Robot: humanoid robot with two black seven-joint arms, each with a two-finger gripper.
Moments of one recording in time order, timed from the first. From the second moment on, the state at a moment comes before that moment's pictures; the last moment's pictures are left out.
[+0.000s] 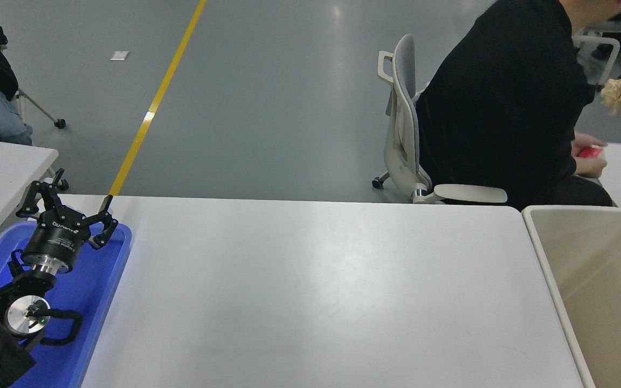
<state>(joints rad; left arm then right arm) -0.56 0.46 -0.57 -0.39 -0.23 -0.70 -0.60 1.04 -0.66 -0.13 0.09 -0.47 0.16 0.47</state>
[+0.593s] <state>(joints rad) -0.56 0.46 -0.57 -0.39 -0.23 -0.70 -0.60 0.88 -0.63 -0.12 0.01 -0.44 0.15 0.10</state>
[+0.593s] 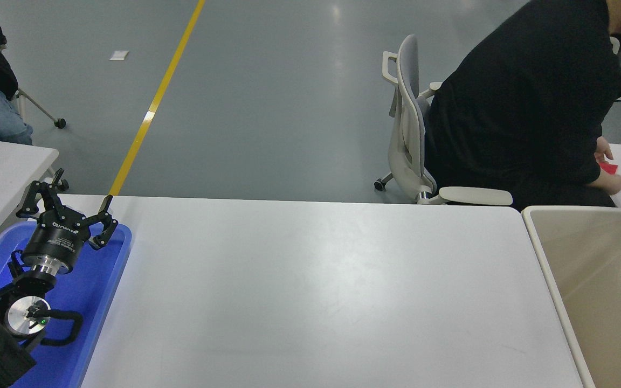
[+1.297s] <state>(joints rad) -0.56 0.46 -0.57 -0.39 -0.23 -0.70 -0.60 0.69 -0.46 -0.12 -0.01 -0.35 0.07 0.05</state>
